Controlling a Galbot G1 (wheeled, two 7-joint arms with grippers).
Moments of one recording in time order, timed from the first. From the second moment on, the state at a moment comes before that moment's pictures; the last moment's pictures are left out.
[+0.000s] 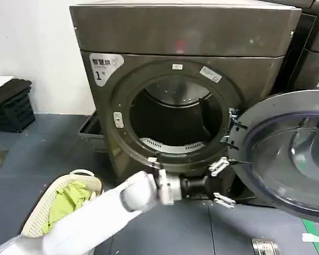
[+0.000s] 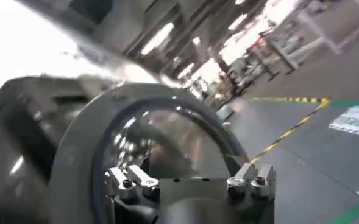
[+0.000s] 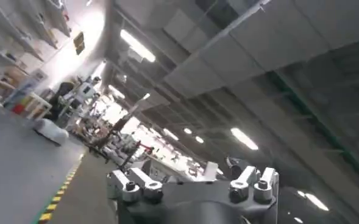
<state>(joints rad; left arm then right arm) 0.41 -1.03 0.45 -1.90 -0.27 -0.14 0.42 -1.90 1.44 2.37 1.46 0.16 0.07 0.16</state>
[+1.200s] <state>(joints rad) 1.07 -0.40 -0.21 -1.88 -0.15 -0.32 0.35 -1.82 1.33 2.28 1.46 0.15 0.05 0.13</state>
